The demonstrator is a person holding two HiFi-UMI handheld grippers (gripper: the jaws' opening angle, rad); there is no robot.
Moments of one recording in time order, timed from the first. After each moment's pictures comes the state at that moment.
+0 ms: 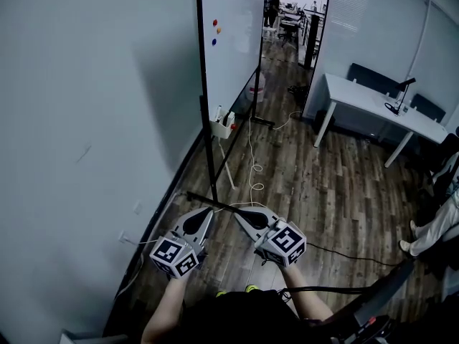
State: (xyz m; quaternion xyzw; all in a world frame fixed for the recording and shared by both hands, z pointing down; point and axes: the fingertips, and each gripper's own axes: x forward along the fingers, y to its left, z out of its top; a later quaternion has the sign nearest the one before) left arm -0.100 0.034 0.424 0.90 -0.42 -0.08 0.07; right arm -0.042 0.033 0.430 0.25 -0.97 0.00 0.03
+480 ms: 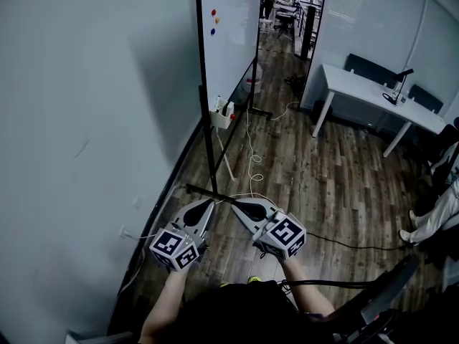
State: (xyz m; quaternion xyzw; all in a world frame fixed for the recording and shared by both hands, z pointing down) left arm -0.108 0.039 0.429 0.91 -0.40 -0.07 0.07; right arm -0.061 0.045 0.427 0.25 -0.97 -0.01 0.03
